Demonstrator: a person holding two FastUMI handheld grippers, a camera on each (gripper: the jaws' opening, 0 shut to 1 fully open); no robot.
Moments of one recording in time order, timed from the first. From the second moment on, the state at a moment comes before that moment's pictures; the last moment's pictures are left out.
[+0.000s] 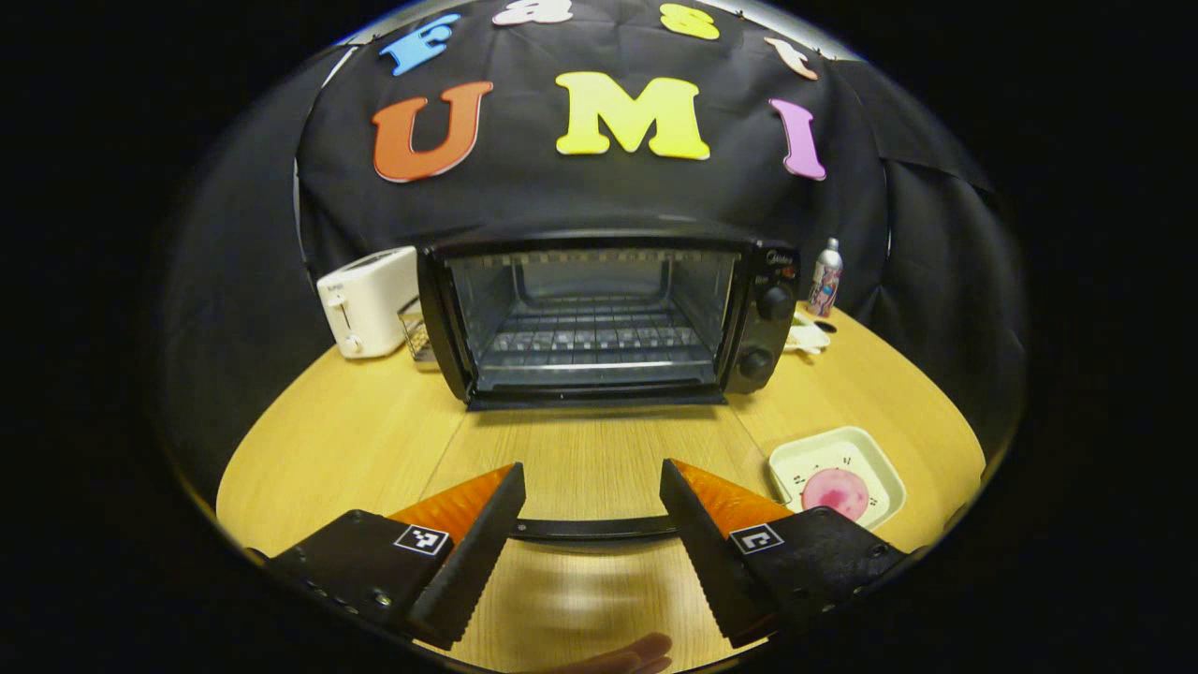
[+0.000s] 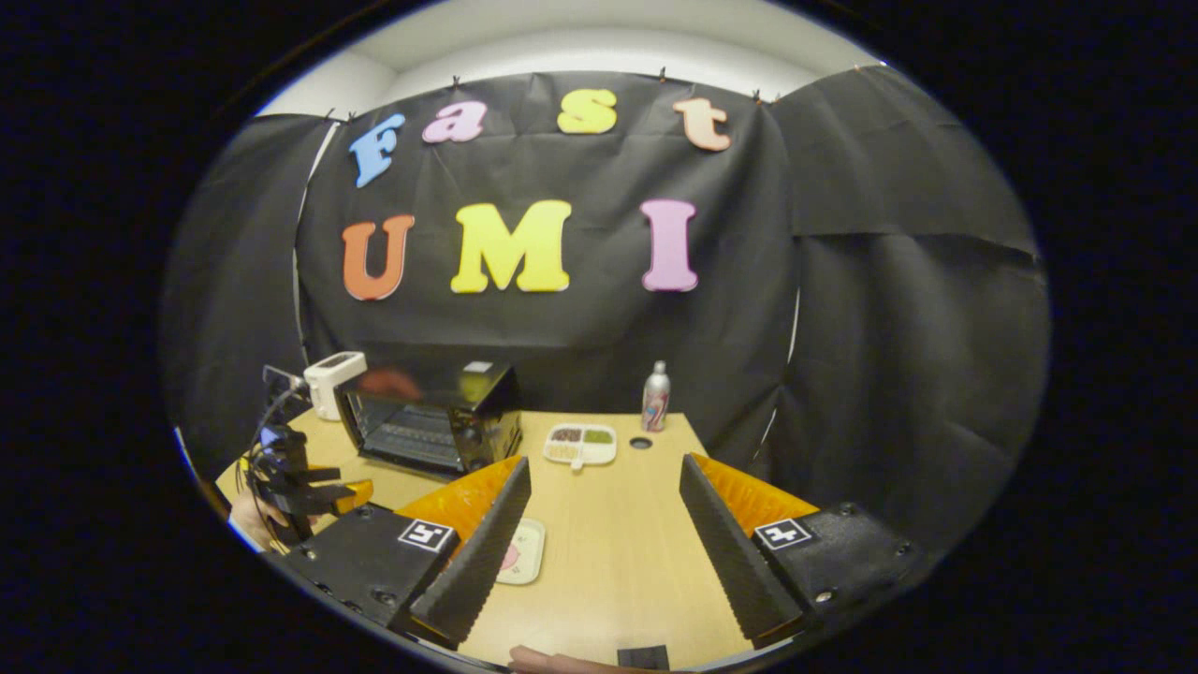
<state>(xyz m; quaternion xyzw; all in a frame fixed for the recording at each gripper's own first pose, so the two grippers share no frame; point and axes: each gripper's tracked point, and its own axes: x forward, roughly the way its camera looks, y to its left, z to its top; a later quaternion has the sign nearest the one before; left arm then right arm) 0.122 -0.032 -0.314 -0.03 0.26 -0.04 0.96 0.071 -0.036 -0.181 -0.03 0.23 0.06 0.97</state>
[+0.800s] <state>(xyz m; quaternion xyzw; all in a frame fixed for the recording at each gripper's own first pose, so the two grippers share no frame) 0.003 -0.038 -0.130 -0.04 0.06 -0.06 1.00 0.120 0.019 -0.409 0.02 0.56 0.12 0.82</state>
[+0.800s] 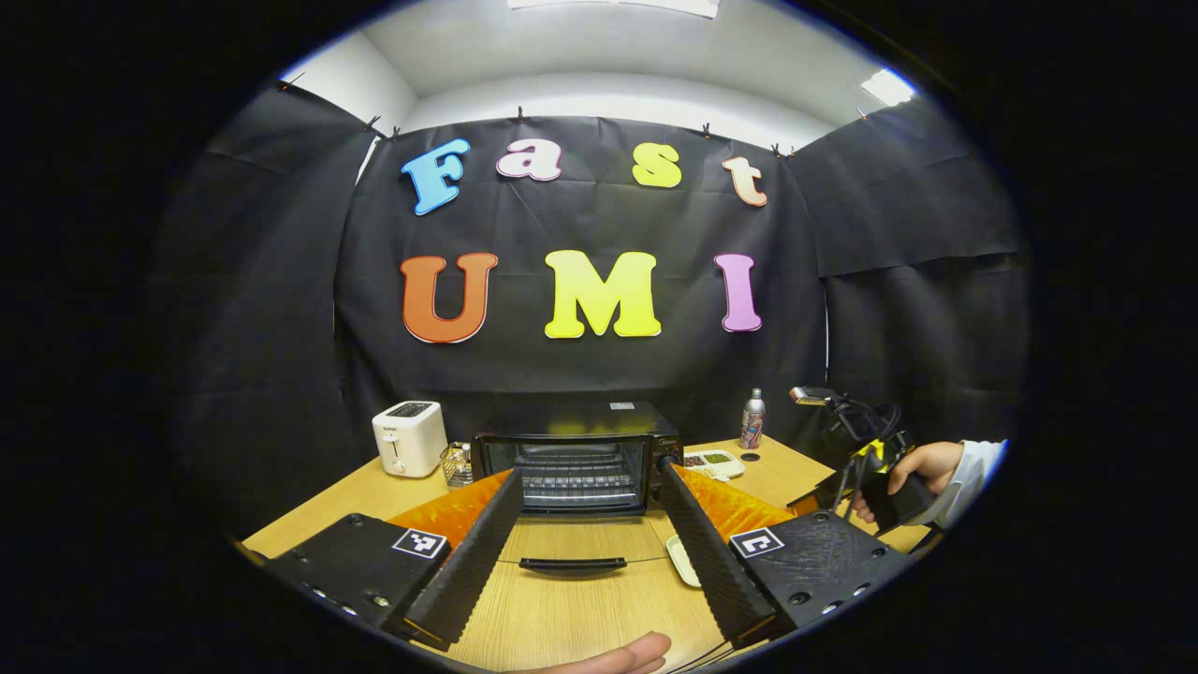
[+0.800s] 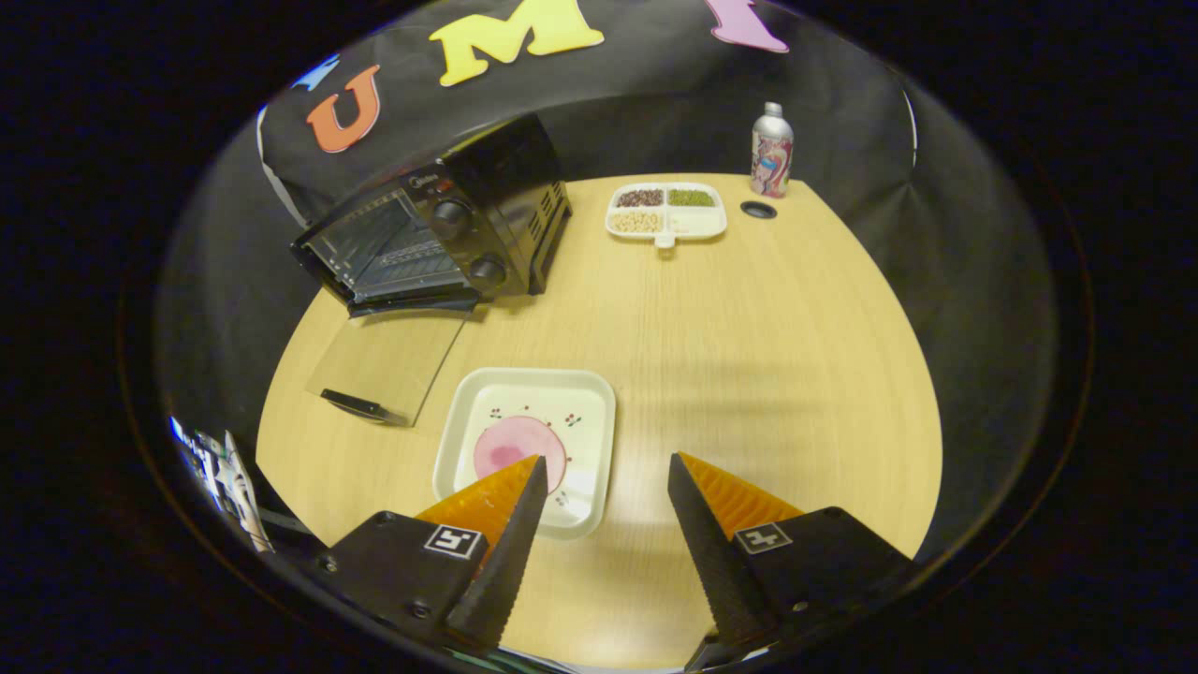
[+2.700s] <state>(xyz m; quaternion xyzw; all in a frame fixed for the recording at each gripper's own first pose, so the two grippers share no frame) -0.083 0.023 -0.131 -0.03 0.06 0.00 1.00 0.094 0.009 -0.349 0.27 0.55 0.16 0.78</state>
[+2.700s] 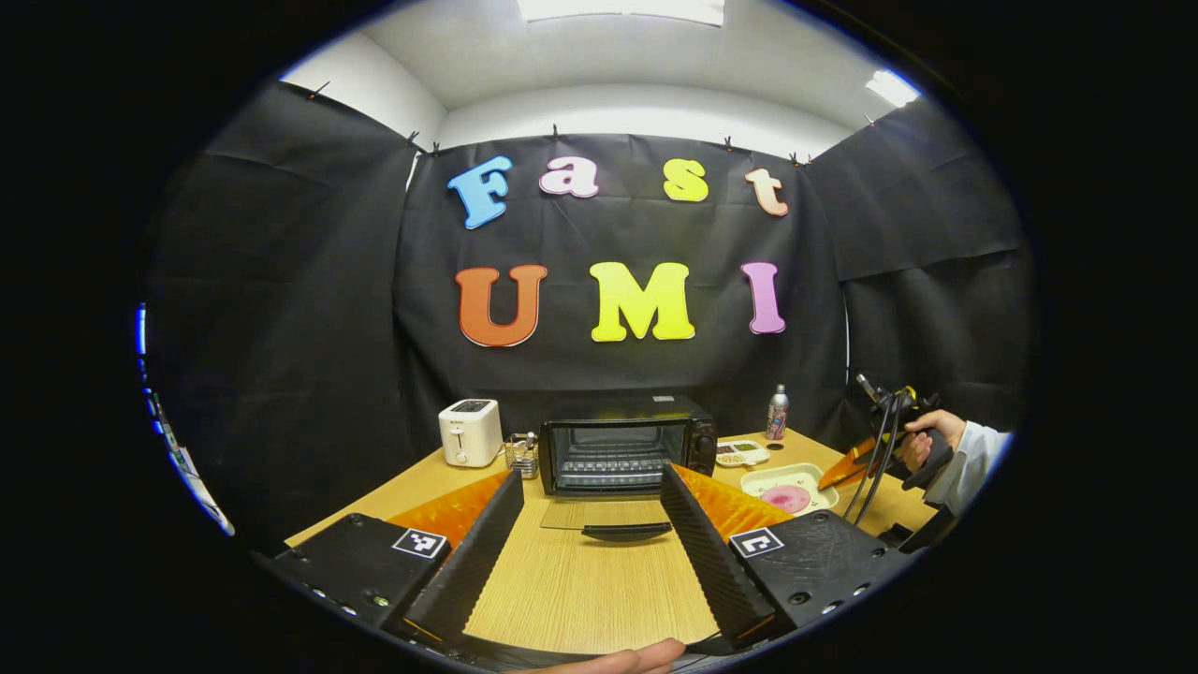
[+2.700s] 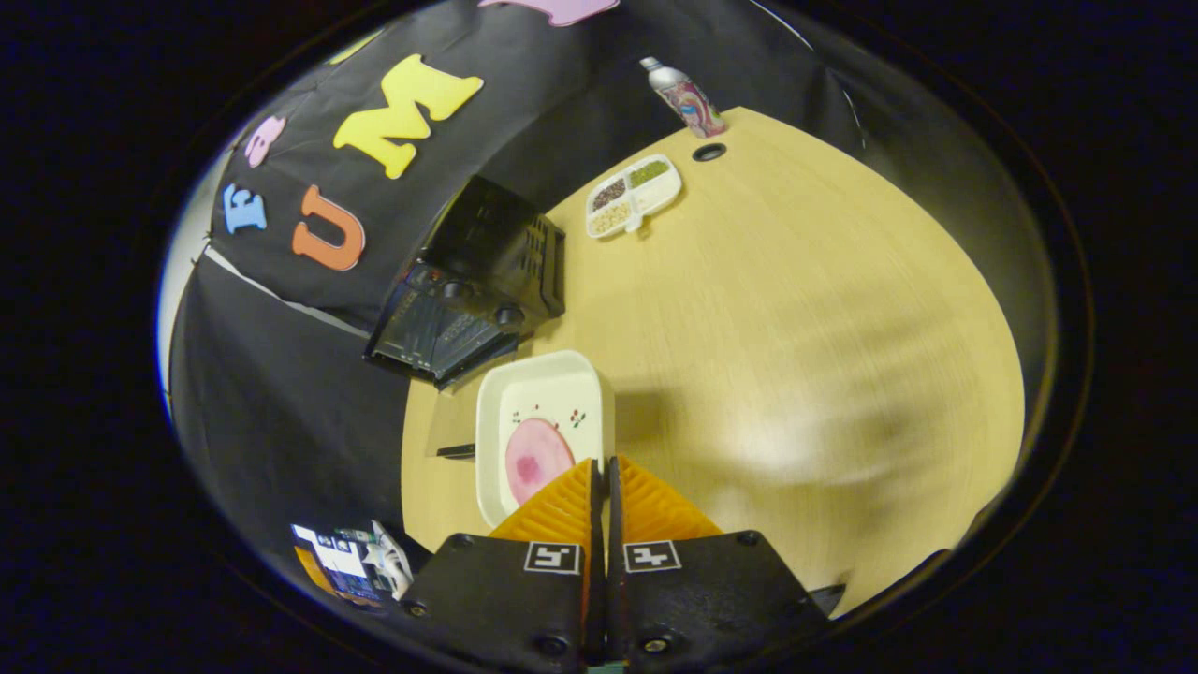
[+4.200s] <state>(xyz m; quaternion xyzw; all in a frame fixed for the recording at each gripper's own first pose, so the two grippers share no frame) -0.029 0.122 -0.201 -0.02 0.10 0.10 0.99 0.270 0.305 -0.405 0.43 0.41 0.03 0.81</state>
